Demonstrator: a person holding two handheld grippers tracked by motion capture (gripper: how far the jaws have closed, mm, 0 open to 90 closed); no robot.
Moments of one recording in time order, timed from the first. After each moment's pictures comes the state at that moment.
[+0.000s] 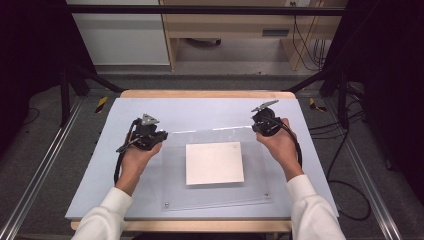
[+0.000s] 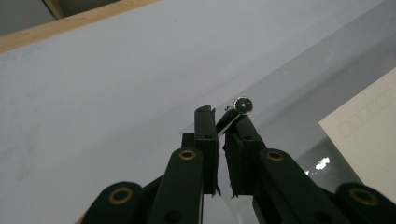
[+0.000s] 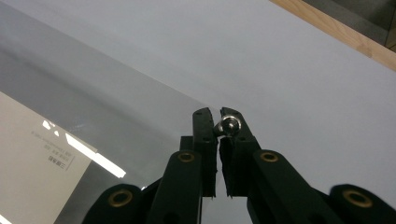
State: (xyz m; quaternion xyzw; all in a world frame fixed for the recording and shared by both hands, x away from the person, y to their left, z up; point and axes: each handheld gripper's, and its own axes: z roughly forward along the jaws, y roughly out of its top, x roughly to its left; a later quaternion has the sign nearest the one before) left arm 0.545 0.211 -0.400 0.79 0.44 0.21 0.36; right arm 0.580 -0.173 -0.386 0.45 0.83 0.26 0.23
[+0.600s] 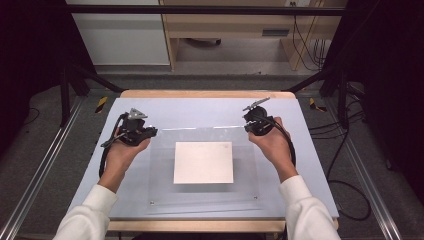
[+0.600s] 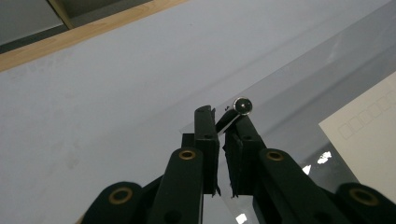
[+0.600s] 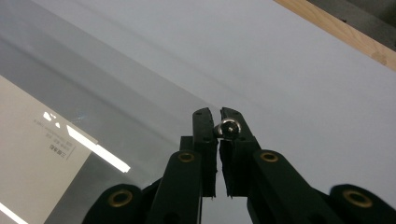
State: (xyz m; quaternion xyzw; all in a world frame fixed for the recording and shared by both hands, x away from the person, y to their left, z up) left arm 0.545 0.236 -0.375 0.81 0.43 0.21 0.35; right arm 0.568 -0.147 -0.365 0.45 0.83 0.25 0.22
